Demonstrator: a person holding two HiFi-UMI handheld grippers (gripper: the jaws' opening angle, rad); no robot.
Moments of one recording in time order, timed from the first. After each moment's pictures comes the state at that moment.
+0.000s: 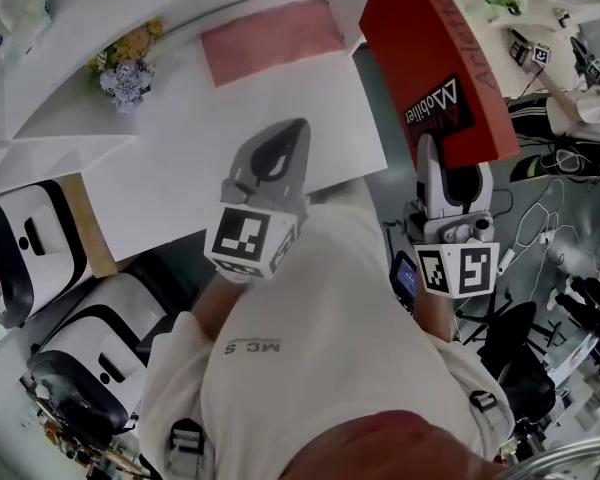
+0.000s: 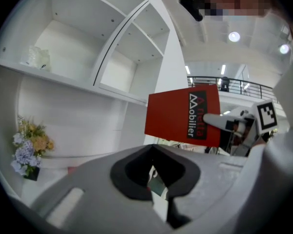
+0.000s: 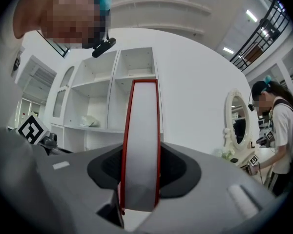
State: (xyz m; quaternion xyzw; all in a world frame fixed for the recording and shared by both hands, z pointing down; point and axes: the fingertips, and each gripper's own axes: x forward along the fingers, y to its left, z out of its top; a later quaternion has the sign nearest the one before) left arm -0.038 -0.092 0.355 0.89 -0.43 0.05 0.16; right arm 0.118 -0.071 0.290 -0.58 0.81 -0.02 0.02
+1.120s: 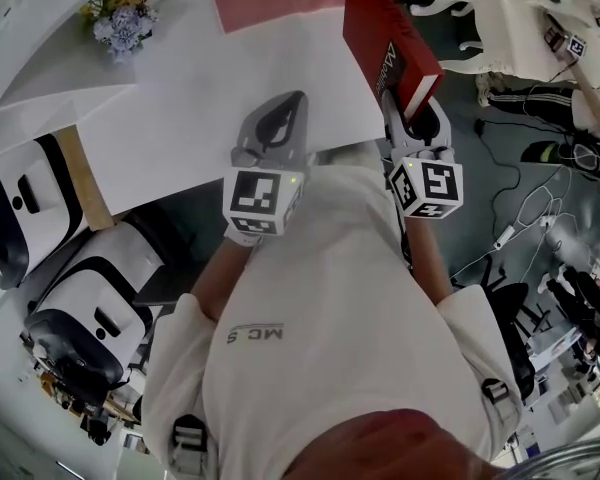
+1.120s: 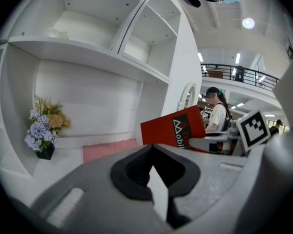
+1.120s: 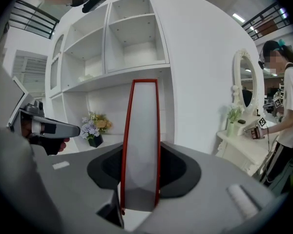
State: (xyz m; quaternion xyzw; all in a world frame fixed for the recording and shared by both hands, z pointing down) left arm -0.065 -0.091 0.459 0.85 -0.48 0.12 0.20; right arm 0.082 -0.111 0.482 -0.54 0.82 -0.16 -0.12
